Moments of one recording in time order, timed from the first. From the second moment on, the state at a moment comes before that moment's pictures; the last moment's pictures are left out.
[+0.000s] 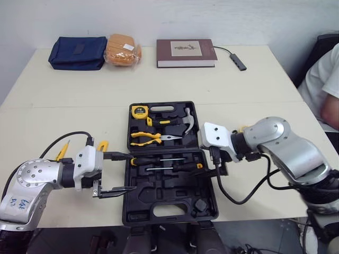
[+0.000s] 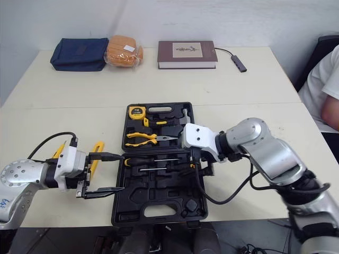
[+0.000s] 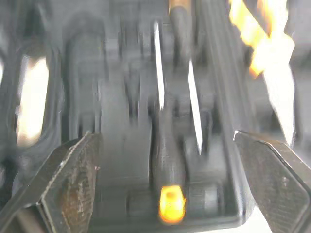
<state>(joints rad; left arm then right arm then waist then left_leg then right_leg) -0.03 0.83 0.19 -0.33 -0.51 0.23 -1.18 -0.63 -0.69 0.28 -0.38 0.35 0.65 1.21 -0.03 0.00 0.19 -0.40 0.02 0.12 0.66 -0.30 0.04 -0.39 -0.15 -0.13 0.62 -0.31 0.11</state>
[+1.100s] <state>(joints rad) -0.03 0.81 0.19 -0.22 -0.49 0.13 -1.22 -0.50 -0.49 0.35 0.04 0.18 0.06 1.20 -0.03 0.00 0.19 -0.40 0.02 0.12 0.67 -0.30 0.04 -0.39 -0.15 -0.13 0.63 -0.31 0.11</state>
